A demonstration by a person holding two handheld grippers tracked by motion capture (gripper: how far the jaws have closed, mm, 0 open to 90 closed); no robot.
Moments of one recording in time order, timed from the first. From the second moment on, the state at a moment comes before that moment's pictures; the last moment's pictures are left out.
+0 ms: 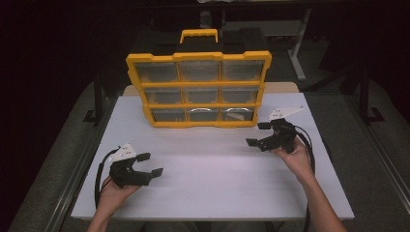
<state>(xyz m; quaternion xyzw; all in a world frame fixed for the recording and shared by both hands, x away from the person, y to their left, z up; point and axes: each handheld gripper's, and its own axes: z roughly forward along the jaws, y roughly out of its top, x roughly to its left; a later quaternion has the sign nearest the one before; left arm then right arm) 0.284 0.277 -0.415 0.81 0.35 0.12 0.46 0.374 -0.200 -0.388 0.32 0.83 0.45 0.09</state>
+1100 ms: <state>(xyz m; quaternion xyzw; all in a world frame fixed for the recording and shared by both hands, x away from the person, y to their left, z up) 0.284 0.278 -0.417 0.81 0.35 0.11 0.46 0.352 -0.216 -0.399 0.33 0.82 0.46 0.10</state>
